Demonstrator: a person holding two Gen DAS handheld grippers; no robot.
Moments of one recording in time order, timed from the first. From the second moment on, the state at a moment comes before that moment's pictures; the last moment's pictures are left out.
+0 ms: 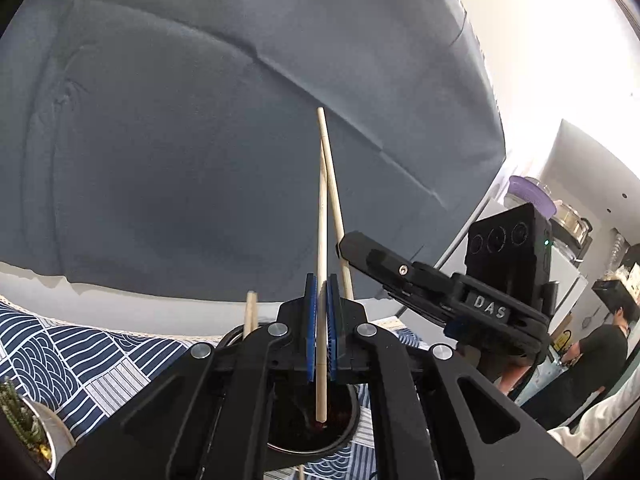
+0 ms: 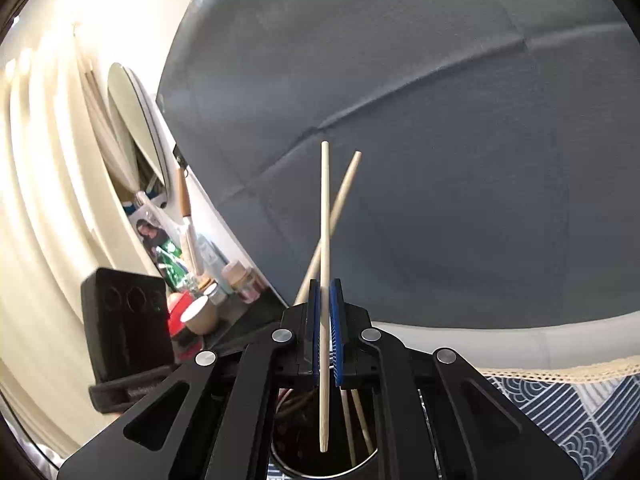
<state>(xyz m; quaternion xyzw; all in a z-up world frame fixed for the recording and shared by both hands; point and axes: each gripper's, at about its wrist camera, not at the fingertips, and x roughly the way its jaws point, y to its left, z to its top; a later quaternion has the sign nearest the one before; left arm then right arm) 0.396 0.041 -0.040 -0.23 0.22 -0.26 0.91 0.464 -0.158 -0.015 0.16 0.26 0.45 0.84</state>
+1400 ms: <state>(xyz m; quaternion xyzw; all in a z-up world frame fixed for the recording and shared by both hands) 0.319 0.050 -0.043 -0.15 0.27 -0.20 0.93 0.384 -0.165 -0.015 0.00 0.31 0.34 0.89</state>
